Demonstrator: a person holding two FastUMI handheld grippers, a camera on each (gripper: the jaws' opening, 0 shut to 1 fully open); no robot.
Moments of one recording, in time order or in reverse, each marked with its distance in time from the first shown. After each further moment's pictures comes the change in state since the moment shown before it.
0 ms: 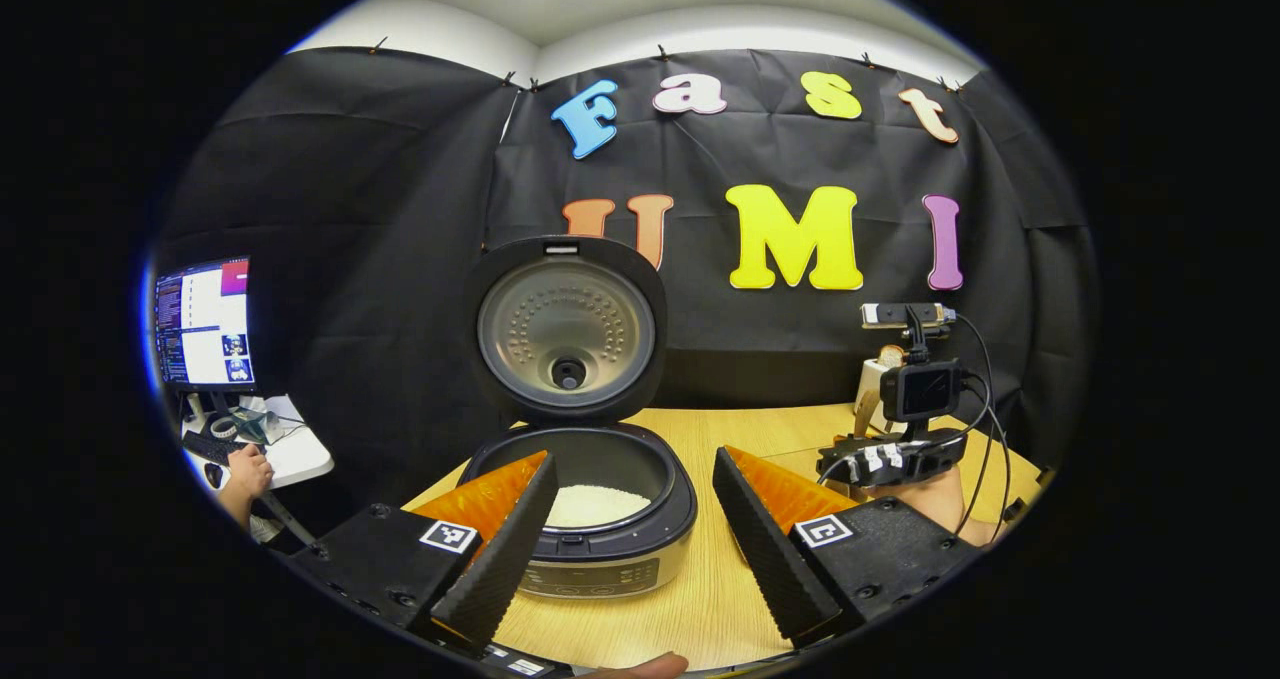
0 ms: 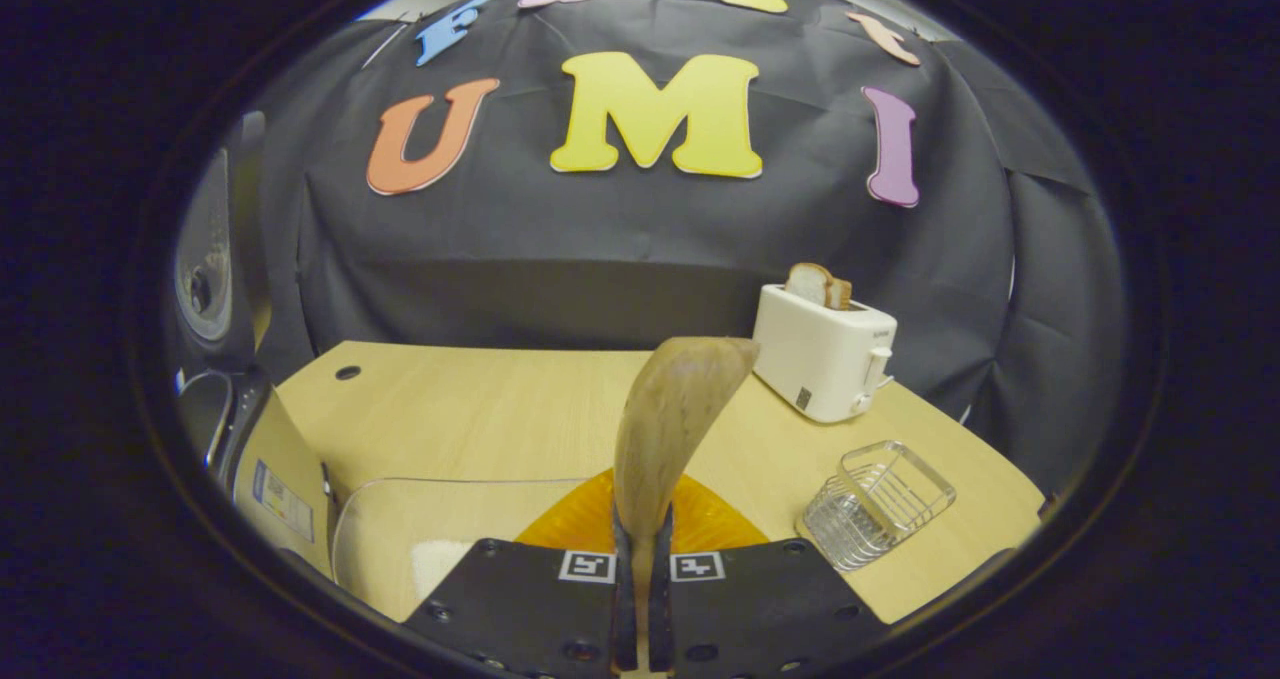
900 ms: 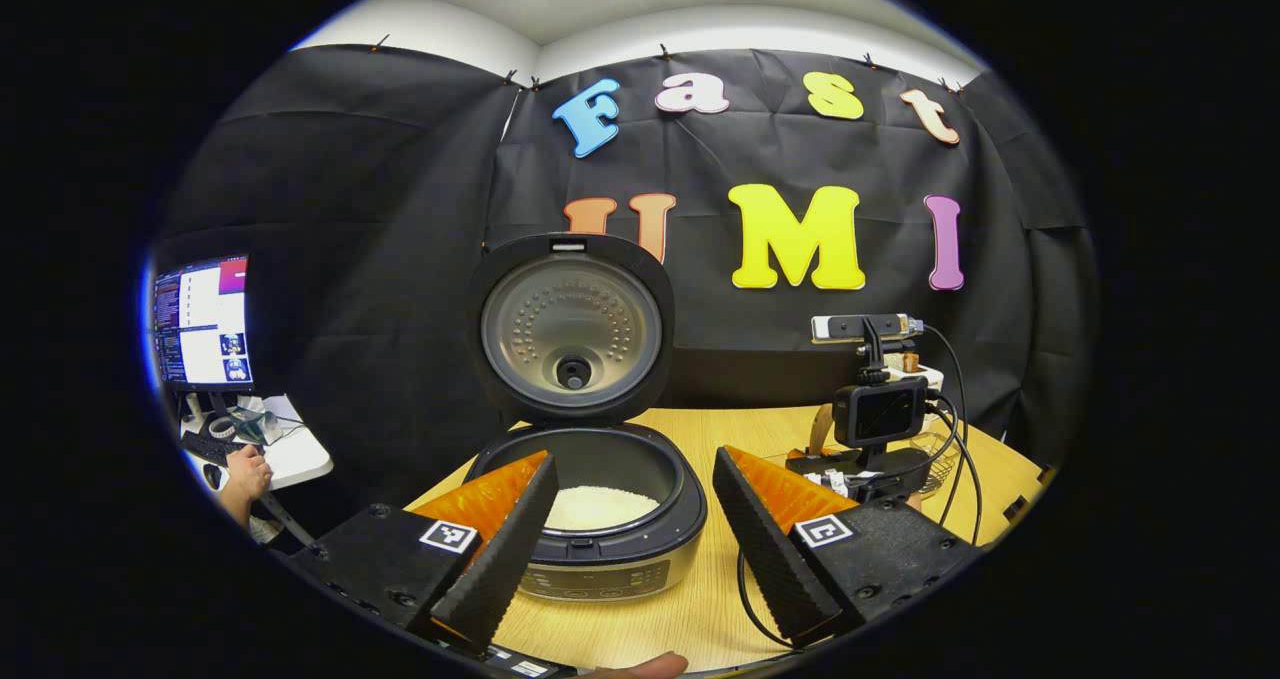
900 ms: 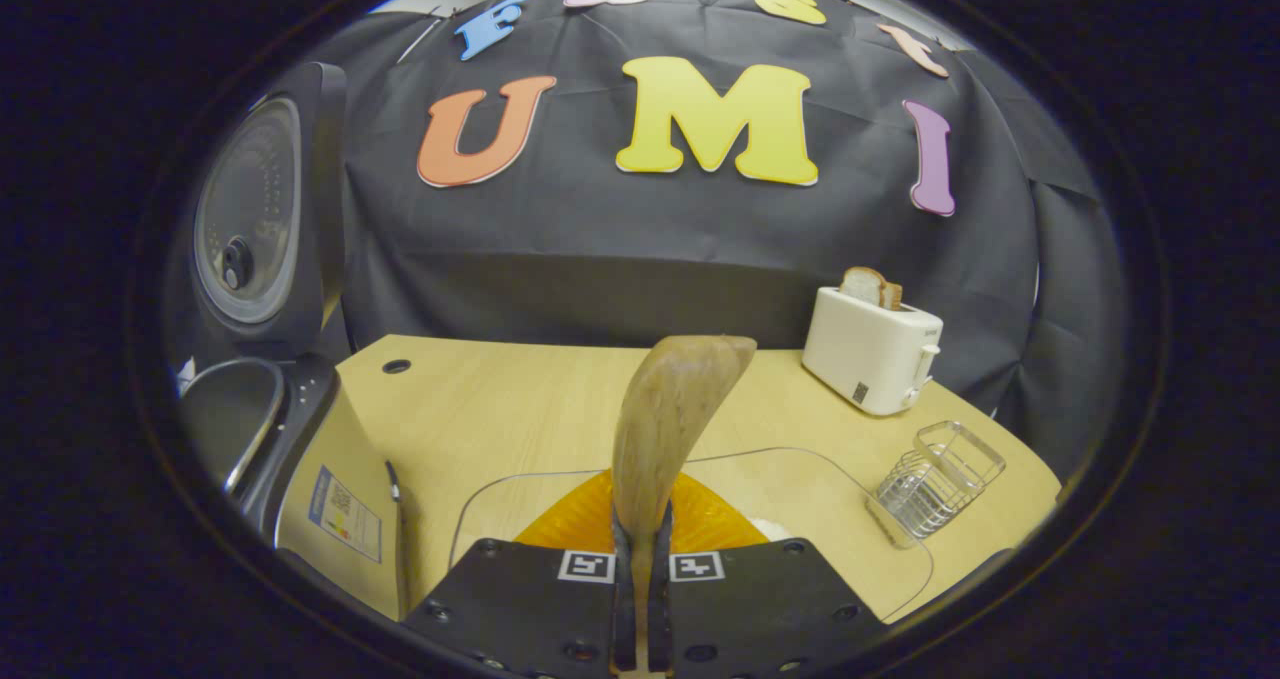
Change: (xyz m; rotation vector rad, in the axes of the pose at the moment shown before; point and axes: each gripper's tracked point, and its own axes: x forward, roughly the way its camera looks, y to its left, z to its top) left arm 0.005 0.007 -0.002 -0.009 0.008 -0.013; right arm -0.021 0.083 -0.008 -0.013 -0.013 0.096
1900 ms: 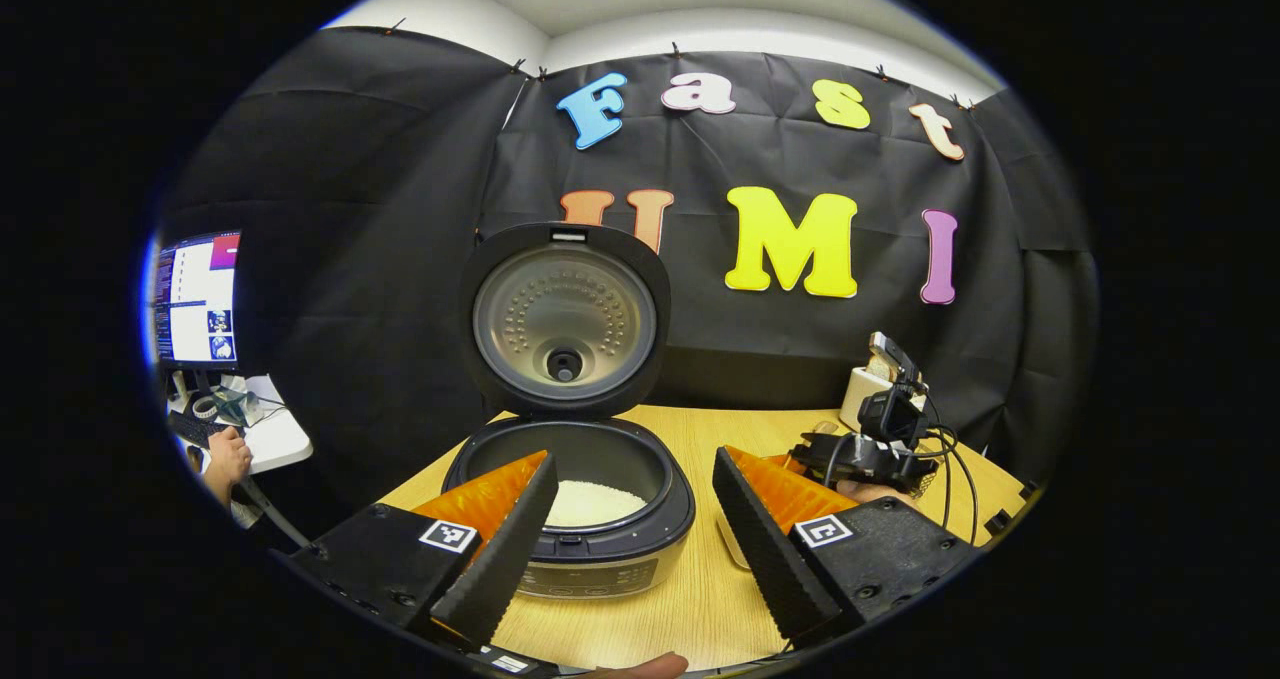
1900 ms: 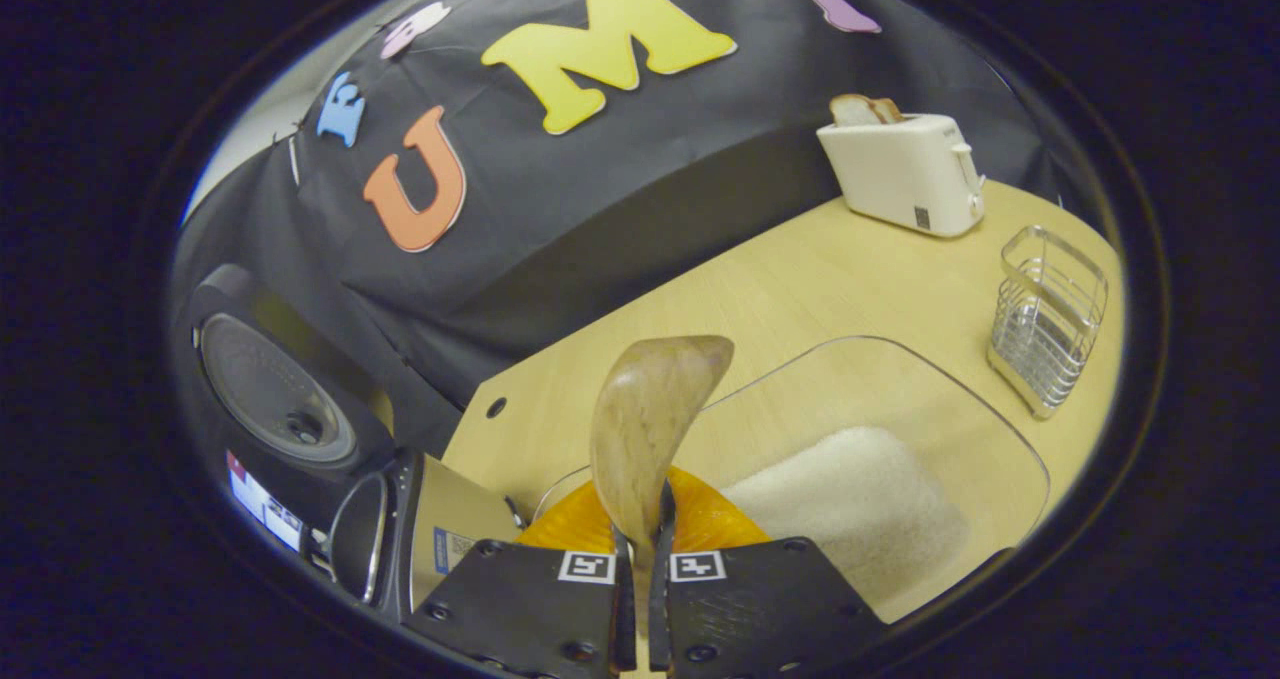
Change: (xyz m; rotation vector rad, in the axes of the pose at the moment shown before) left arm 0.003 -0.002 -0.001 -0.054 0.008 -0.034; right arm -0.002 0.016 -0.018 0.547 0.259 0.317
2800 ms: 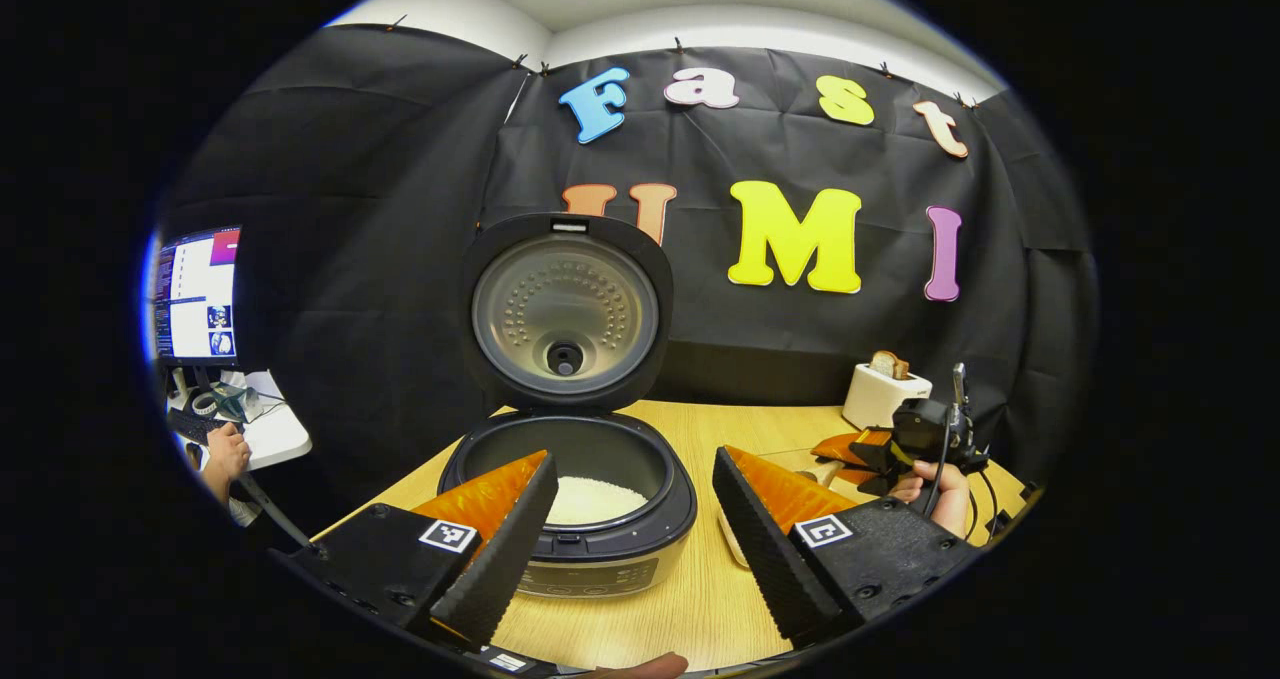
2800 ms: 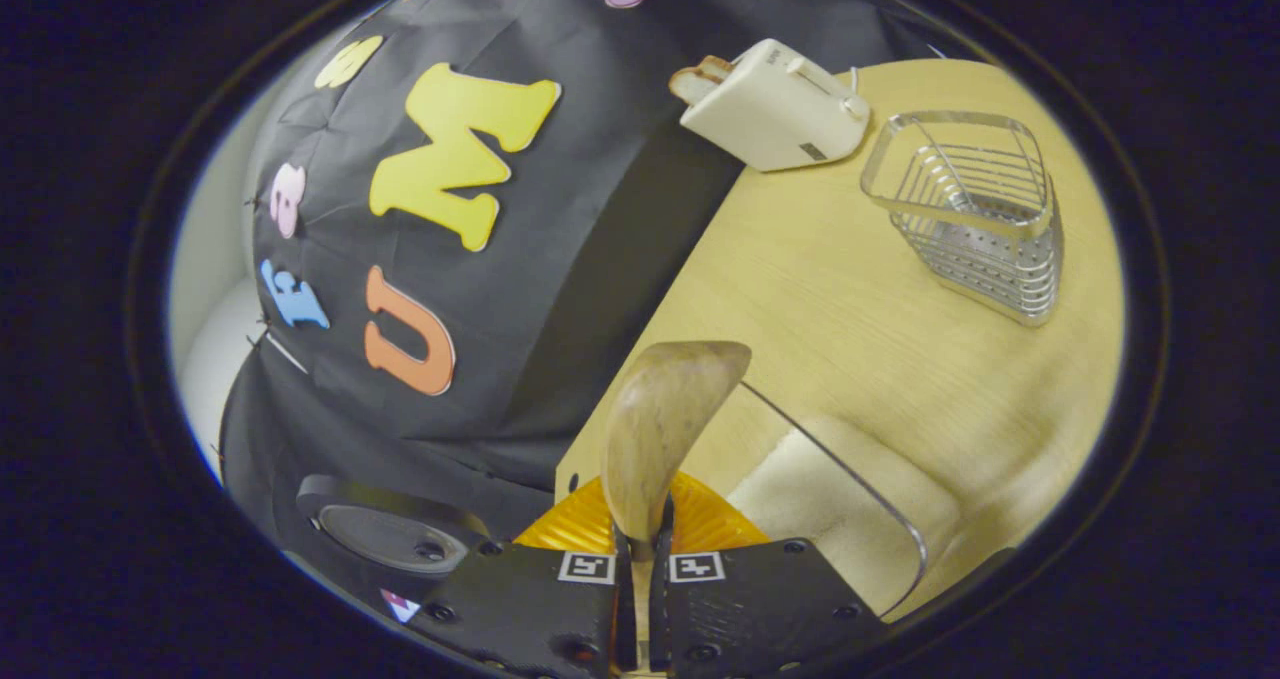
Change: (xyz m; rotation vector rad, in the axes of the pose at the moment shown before) left arm 0.005 0.001 -0.007 -0.005 0.020 0.009; right arm -0.040 -0.037 0.044 0.508 -0.070 0.180
